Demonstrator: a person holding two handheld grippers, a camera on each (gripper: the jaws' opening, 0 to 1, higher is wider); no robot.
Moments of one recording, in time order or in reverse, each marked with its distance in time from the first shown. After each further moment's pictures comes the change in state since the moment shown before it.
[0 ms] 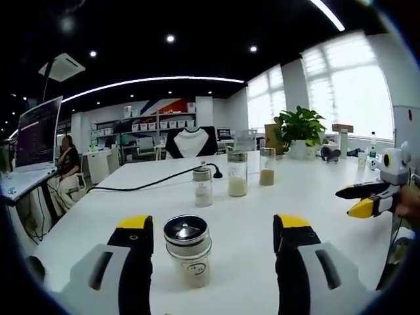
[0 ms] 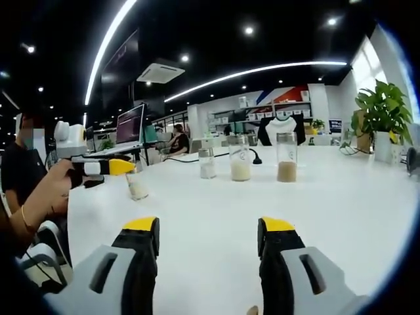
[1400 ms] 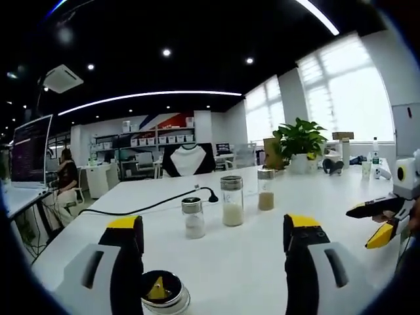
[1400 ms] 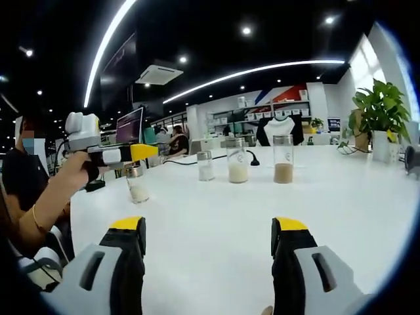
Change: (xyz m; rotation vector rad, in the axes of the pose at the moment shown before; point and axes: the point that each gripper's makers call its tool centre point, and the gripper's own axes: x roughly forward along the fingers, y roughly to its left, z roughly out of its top) left arm 0.045 -0.029 0.045 0.035 -0.083 0.000; right arm -0.013 -0.004 0.005 0.015 -0.003 -0.013
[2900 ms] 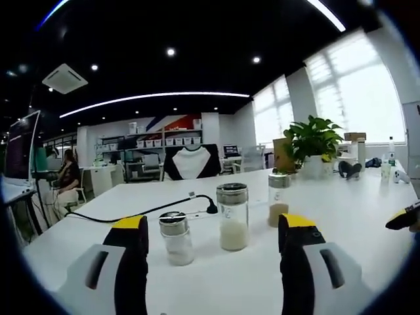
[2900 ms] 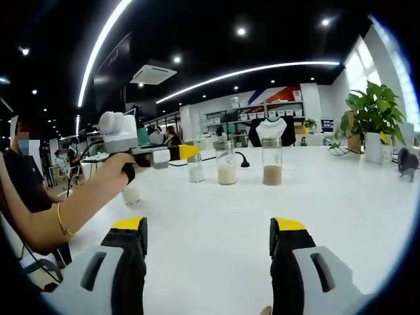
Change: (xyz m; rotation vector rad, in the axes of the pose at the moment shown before) left arm 0.097 -0.011 -0.009 -0.014 -0.017 0.076; right arm -0.004 -0.016 0.008 0.002 -0.002 -0.045
